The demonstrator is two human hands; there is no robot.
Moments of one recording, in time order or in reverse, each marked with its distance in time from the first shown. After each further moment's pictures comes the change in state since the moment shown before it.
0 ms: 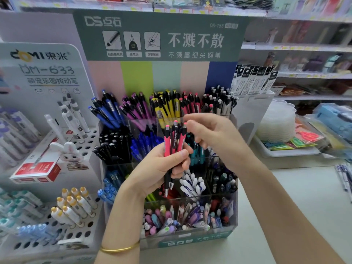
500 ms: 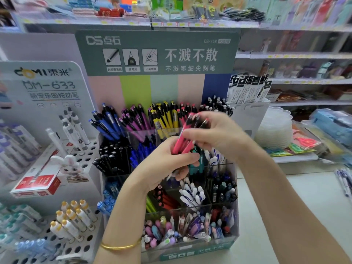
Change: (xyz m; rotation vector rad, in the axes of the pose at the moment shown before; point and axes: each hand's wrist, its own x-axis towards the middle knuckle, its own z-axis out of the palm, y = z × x) left_hand 0.018 0.033 0.012 0.293 0.040 -0.068; right_hand 0.018 -0.020 -0.017 0.070 -0.165 0.003
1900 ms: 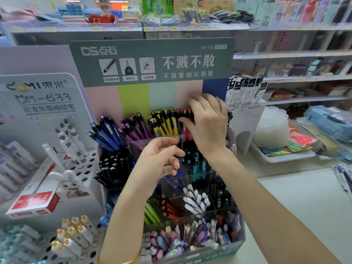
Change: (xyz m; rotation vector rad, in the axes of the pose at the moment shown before) left_hand 0.002 -0.001 -0.015 -0.208 0.312 0.012; right_hand 0.072 0.051 0.018 -1.140 0.819 -0.398
